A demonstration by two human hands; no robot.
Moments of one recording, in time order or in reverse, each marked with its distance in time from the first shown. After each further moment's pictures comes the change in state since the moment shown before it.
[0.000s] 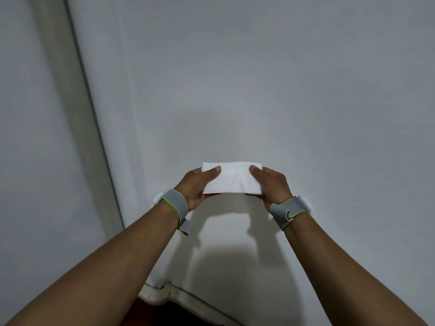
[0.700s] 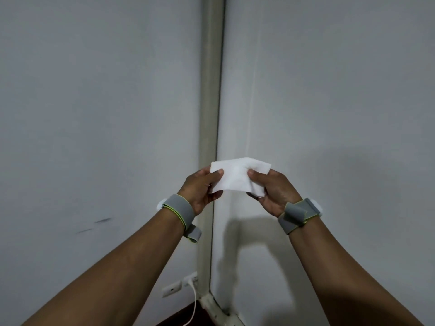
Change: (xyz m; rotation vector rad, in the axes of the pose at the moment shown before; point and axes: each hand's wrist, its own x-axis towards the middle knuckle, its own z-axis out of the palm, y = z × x) left_hand -0.131 0.099 -0.123 -0.045 0.557 0.318; right_hand -0.033 -0.037 0.215 0.230 -0.725 0.137
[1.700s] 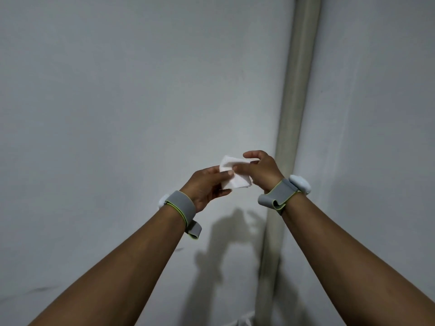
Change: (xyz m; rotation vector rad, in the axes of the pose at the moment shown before) left_hand 0.045 0.151 -0.242 0.138 -0.090 0.135; right_hand 0.122 0.049 0.290 -0.587 -0.013 -0.239
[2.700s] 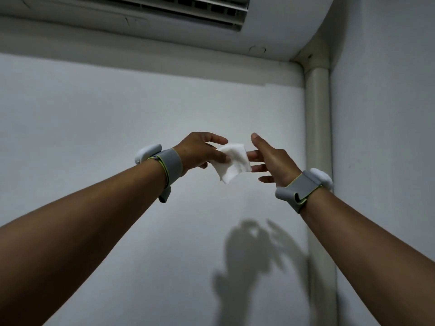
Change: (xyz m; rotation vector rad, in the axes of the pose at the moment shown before) left_hand 0.022 0.245 0.060 0.896 0.317 0.437; right_hand 0.094 -0.155 -0.059 0.091 -0.152 -0.281
